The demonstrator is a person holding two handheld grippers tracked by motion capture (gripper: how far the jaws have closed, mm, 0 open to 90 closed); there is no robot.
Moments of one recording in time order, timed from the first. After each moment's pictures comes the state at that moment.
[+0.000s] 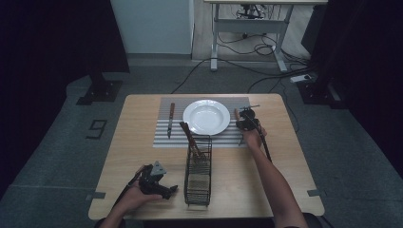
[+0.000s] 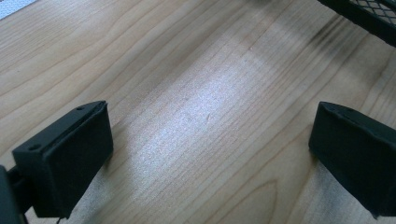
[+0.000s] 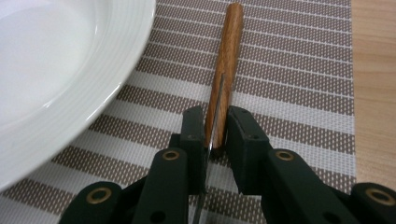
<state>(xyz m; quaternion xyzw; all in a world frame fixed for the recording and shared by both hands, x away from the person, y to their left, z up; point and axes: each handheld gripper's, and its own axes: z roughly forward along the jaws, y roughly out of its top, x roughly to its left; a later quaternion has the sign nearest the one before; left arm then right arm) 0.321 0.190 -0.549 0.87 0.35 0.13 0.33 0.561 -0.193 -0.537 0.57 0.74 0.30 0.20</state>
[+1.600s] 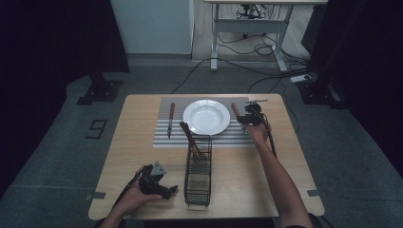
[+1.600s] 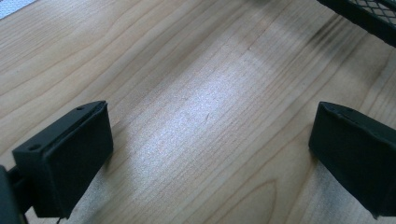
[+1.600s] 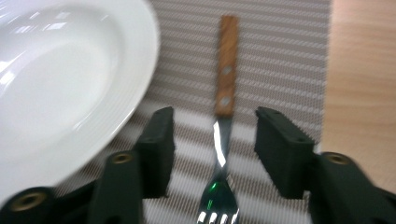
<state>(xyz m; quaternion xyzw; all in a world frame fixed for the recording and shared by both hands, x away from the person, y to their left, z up) 0.321 0.190 -0.549 0.87 0.35 0.13 0.33 0.566 -0.213 -0.512 0.56 0.74 0.34 0.18</state>
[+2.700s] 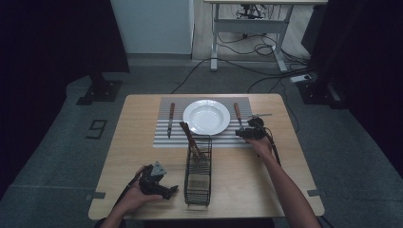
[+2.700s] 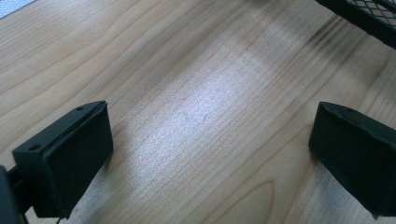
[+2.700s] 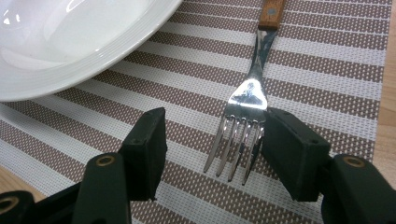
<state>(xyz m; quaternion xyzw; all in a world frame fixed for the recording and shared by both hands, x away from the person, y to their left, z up) 0.320 0.189 -0.549 0.87 0.35 0.13 0.33 0.520 -0.223 -0.541 0.54 0.75 0.37 0.12</state>
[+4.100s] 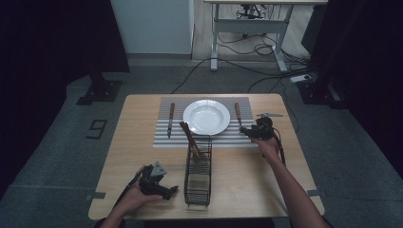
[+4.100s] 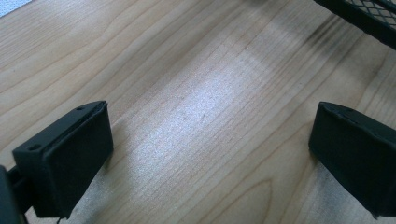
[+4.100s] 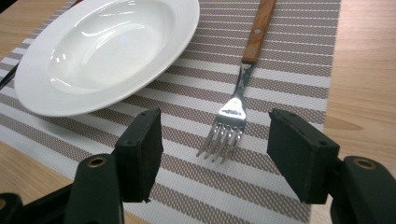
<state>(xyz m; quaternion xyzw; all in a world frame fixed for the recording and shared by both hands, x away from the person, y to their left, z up) 0.319 0.189 -0.549 0.87 0.35 0.13 0.33 0.496 -0.241 -0.513 0.54 0.72 0.42 0.14</state>
